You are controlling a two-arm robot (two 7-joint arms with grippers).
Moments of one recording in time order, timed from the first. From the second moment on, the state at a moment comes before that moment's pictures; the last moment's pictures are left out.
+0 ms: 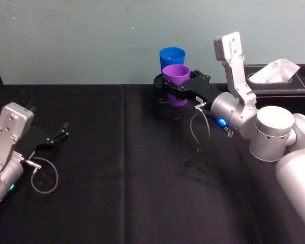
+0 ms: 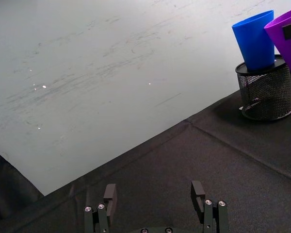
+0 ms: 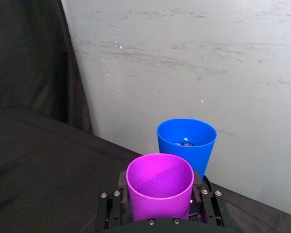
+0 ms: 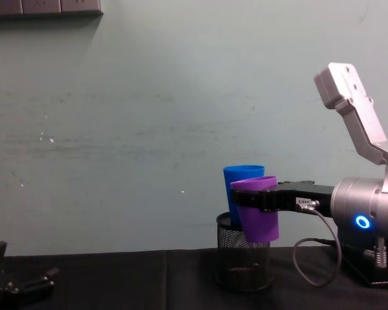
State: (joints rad) left arm -0.20 0.60 0.45 -1.41 -0.25 -0.12 0.03; right arm 0.58 0.18 -0.37 -1.10 0.27 0.10 0.35
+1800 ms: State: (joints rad) left arm -0.20 0.60 0.45 -1.41 -0.25 -0.12 0.03; right arm 0.58 0.18 -0.37 -1.10 0.27 0.10 0.35
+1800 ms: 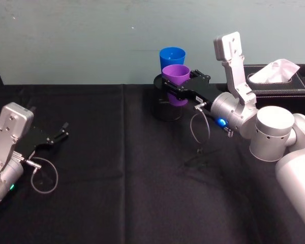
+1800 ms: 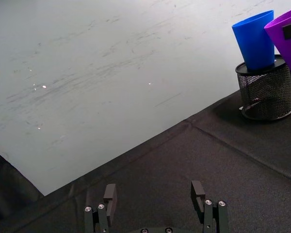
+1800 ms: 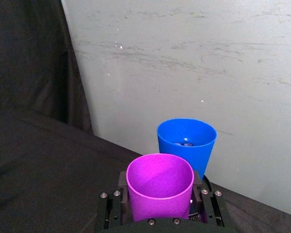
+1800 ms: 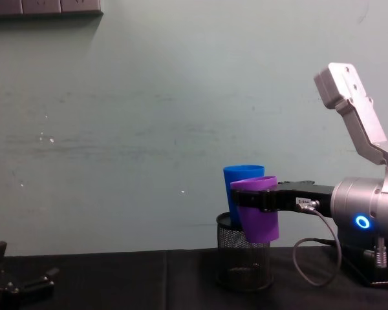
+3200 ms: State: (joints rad) left arm -0.20 0.60 0.45 -1.41 -0.25 -0.12 0.03; right arm 0.58 0.18 -0.37 -1.10 0.27 0.10 0.35
